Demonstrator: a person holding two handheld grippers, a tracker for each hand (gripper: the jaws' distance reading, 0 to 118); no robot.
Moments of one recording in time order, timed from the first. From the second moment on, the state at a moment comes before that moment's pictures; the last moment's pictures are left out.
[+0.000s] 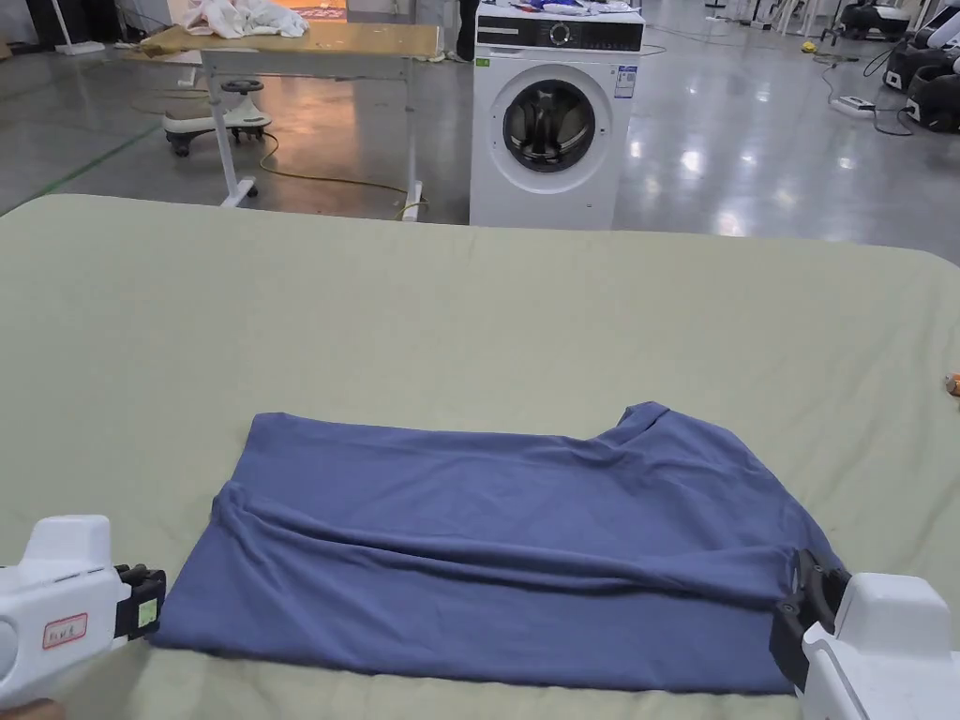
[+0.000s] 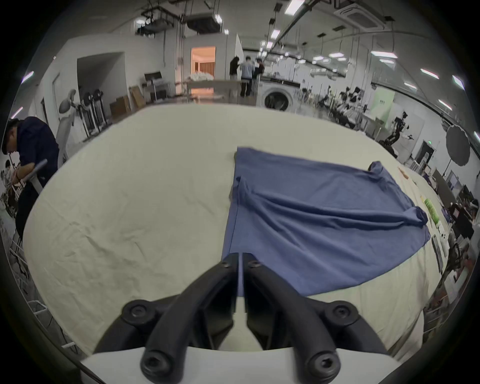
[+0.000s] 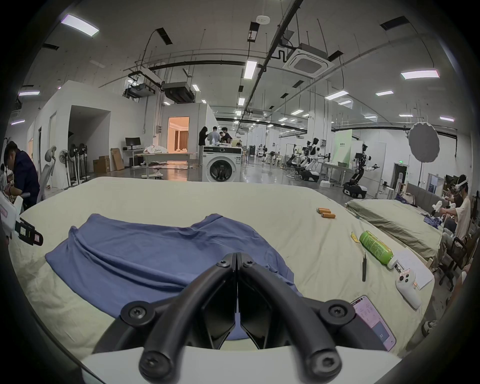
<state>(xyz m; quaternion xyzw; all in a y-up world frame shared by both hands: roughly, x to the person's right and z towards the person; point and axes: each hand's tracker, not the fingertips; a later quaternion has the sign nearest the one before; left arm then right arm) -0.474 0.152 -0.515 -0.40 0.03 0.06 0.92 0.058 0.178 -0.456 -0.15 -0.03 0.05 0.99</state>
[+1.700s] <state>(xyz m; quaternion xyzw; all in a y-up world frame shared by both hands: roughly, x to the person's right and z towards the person) -0.465 0.198 -0.480 -0.38 0.00 0.05 0.92 0.154 0.188 -0.517 -0.41 0.03 0.02 0.91</state>
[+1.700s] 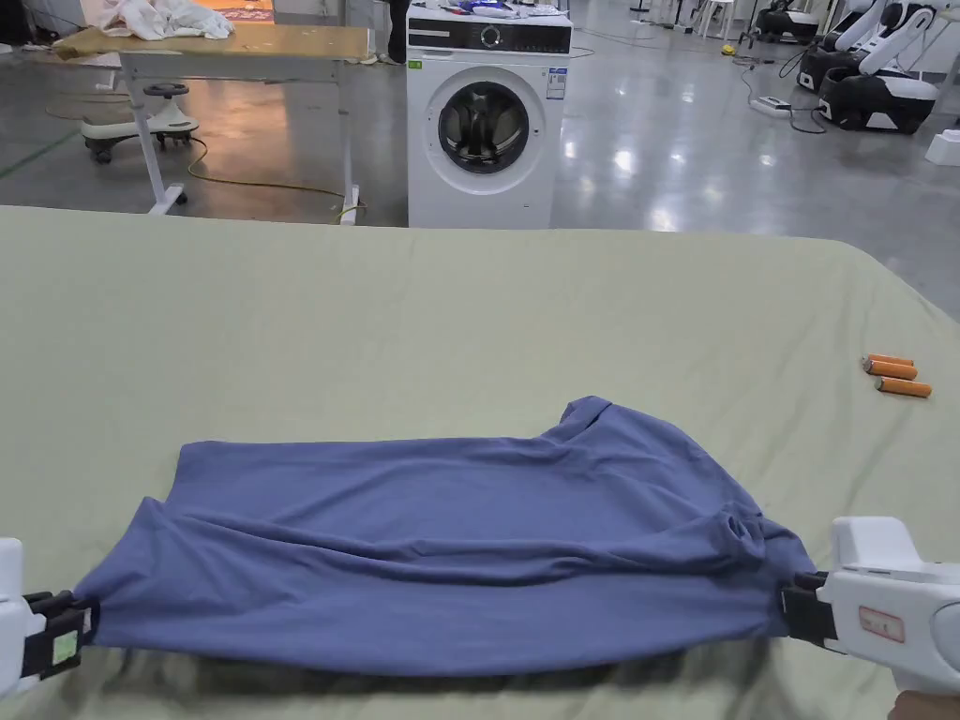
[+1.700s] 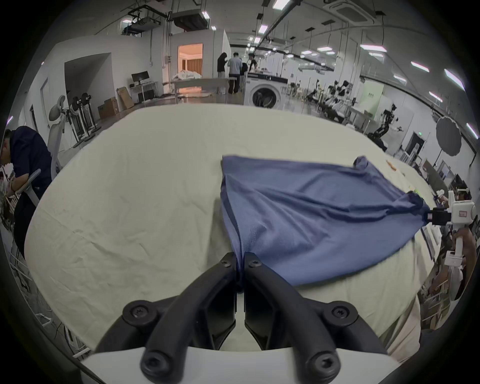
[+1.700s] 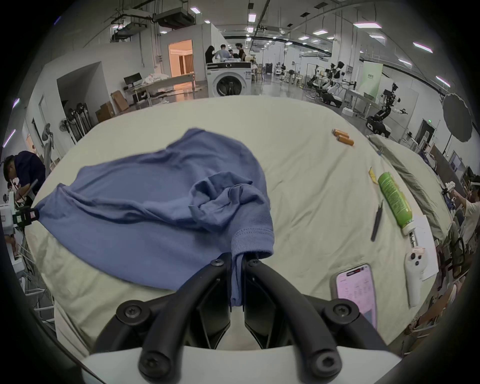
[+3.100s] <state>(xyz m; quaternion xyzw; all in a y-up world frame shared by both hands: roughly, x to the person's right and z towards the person) -0.449 0.180 -0.403 -0.31 0.03 0.04 0.95 0.099 0.188 -0.415 -0.30 -0.02 0.09 0.95</state>
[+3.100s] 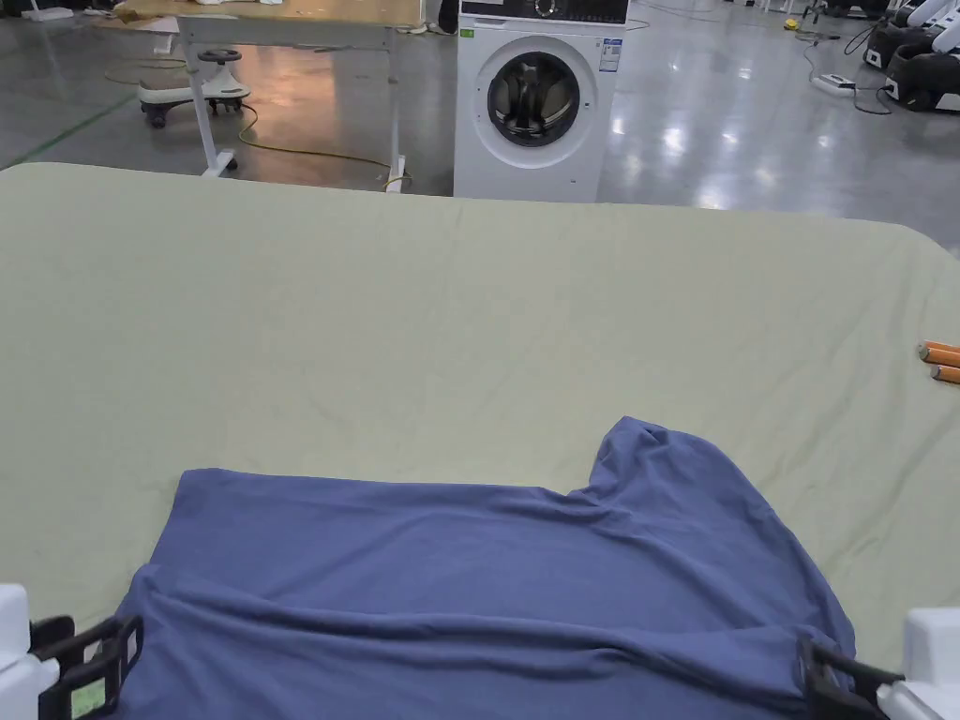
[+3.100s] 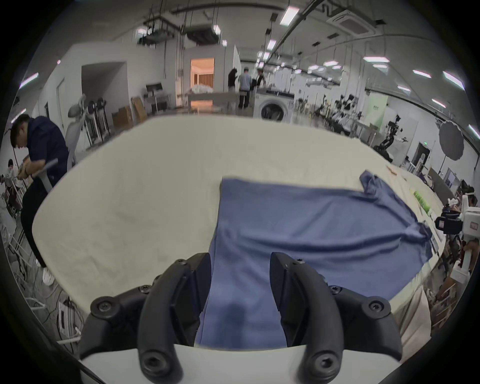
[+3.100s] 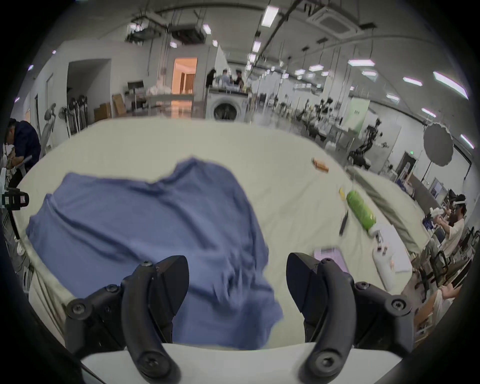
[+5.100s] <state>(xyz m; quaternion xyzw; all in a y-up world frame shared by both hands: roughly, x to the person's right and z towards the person) -0.467 0.155 -0.613 -0.41 -0.01 0.01 0.91 0.094 0.187 -0.592 -0.32 0.00 0.03 0.95</state>
